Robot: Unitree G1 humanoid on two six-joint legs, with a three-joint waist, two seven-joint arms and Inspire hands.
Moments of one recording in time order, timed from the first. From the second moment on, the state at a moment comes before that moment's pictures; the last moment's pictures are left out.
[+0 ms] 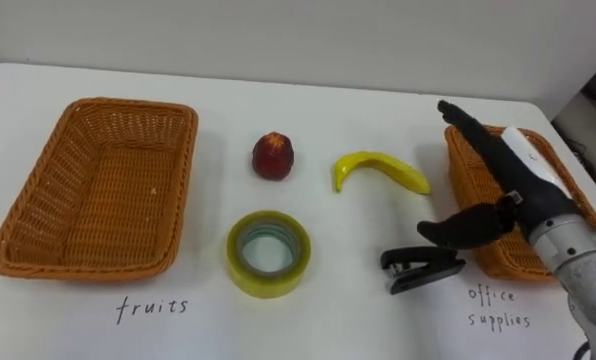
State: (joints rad) left arm 0.23 0.26 0.15 1.28 -0.22 0.05 -0.01; right arm 0.13 -0.39 -0.10 -0.30 -0.40 0.12 0.33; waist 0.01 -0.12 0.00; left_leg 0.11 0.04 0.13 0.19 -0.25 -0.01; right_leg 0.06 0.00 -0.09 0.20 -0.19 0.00
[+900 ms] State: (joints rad) left arm 0.19 0.27 0.10 1.28 -0.28 0.04 -0.01; right arm 0.09 -0.42 -0.04 -0.30 -0.52 0.18 0.63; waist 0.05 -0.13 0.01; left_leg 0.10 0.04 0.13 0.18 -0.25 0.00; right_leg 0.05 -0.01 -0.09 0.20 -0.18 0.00
